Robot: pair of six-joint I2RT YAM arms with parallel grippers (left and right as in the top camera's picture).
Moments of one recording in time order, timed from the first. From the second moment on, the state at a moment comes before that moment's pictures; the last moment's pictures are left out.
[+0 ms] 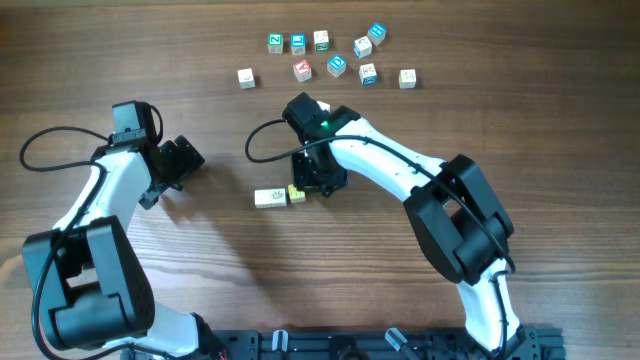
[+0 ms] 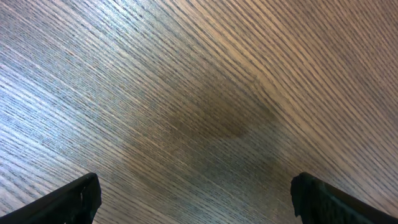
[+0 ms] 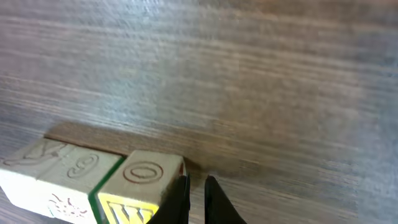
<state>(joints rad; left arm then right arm) 0.21 1.70 0.97 -0.56 -0.03 -0.51 0.70 2.17 1.59 -0.87 -0.24 0.60</state>
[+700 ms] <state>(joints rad) 0.21 1.70 0.97 -0.56 -0.03 -0.51 0.73 2.17 1.59 -0.85 -0.21 0.60</state>
